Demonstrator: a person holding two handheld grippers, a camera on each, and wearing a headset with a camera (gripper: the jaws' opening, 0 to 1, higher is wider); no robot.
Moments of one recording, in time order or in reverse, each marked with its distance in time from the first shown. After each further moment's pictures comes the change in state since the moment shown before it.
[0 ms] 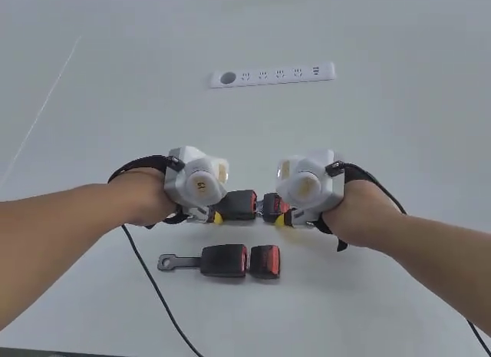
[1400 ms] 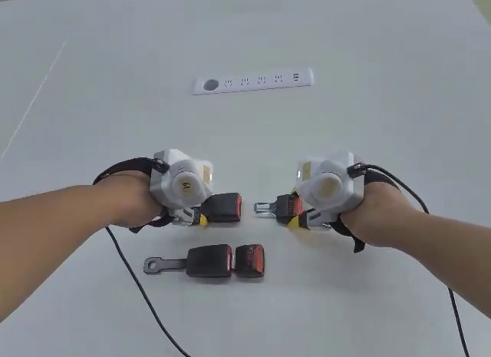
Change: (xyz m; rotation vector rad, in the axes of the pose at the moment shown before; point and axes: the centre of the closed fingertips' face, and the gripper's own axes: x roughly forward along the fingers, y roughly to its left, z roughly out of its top) left arm 0.000 -0.001 0.000 -0.022 0.006 0.010; right arm -0.046 0.002 -0.059 0.042 0.013 -0.043
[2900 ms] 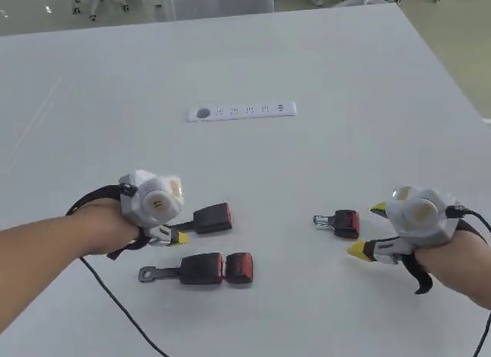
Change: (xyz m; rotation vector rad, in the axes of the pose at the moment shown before) left arm -0.061 -0.014 -0.020 -0.206 -0.119 0.225; right arm -0.105 0.019 -0.100 0.405 -0.049 -0.282
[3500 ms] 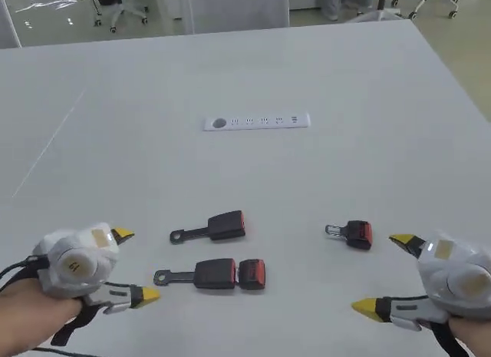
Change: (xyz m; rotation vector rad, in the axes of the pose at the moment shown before) left arm -0.097 -0.060 -0.043 -0.324 -0.129 0.139; right arm -0.053 0.074 0.022 -0.007 -0.118 0.021
